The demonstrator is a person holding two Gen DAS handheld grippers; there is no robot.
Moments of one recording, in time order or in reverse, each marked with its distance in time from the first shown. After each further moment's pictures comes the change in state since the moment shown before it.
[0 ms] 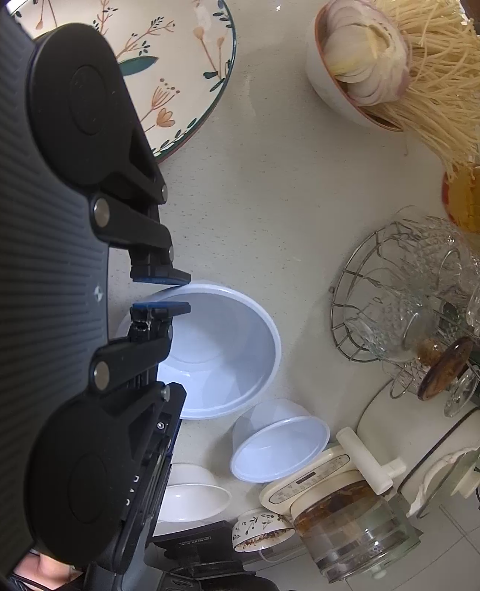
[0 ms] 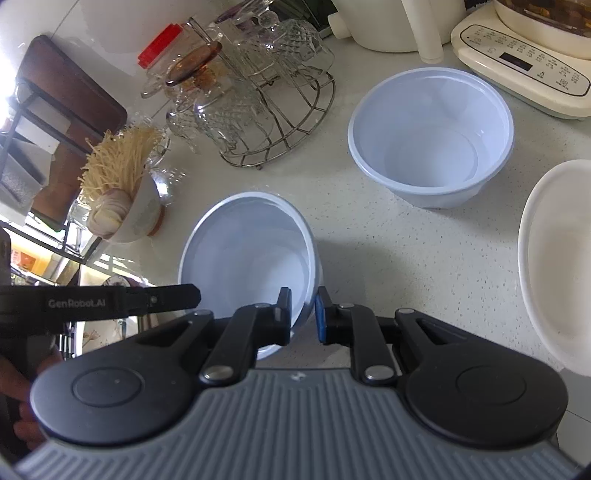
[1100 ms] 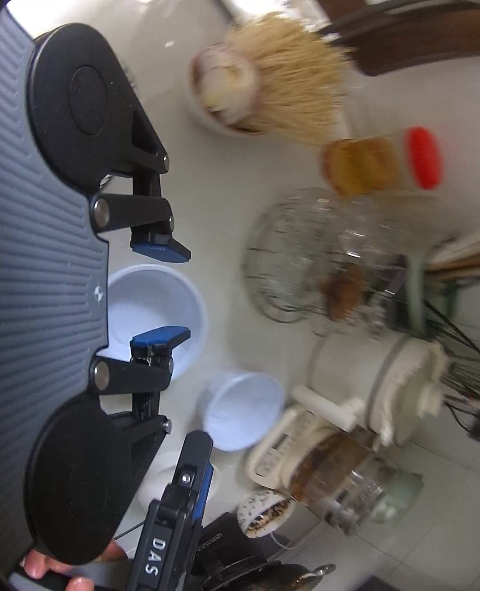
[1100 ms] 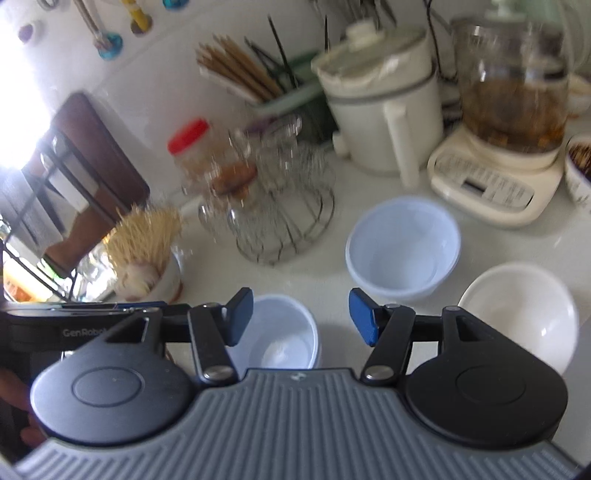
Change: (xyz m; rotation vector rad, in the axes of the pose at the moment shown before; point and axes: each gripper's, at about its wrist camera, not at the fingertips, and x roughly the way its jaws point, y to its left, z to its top) left arm -0.074 -0.051 0.004 0.268 -0.239 0.074; right arm -0.090 0.029 0.003 -0.066 -0.323 -0.066
